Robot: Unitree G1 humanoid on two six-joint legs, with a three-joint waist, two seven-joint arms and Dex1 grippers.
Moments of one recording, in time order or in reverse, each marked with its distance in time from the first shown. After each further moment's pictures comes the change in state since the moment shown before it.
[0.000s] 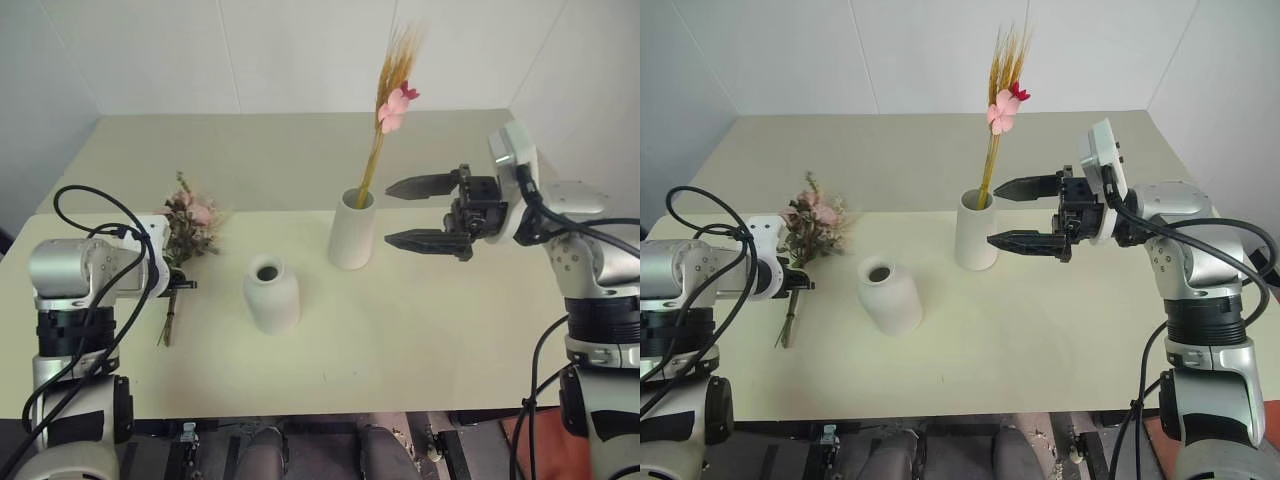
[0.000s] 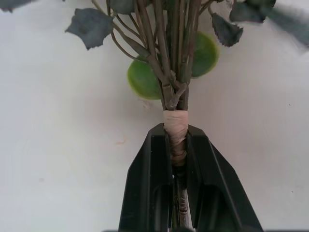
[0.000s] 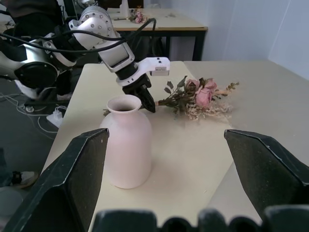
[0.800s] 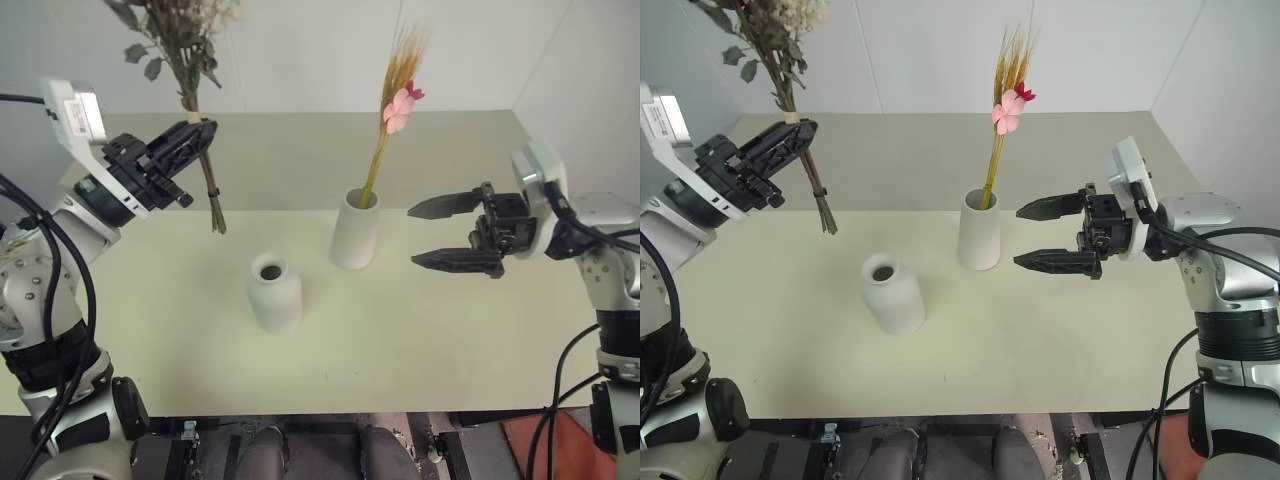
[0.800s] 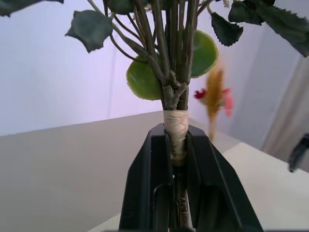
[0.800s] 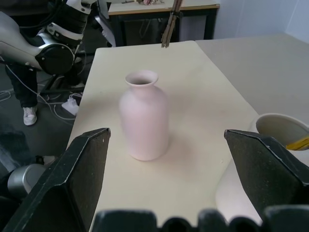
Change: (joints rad) left arm 0.031 -0.074 0.259 -0.365 -0.465 -0.643 -0.538; right arm 0.101 -0.134 -0.044 -0.046 0.051 0.025 0.090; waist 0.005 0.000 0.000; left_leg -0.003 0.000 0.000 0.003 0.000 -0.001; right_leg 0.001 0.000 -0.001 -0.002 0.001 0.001
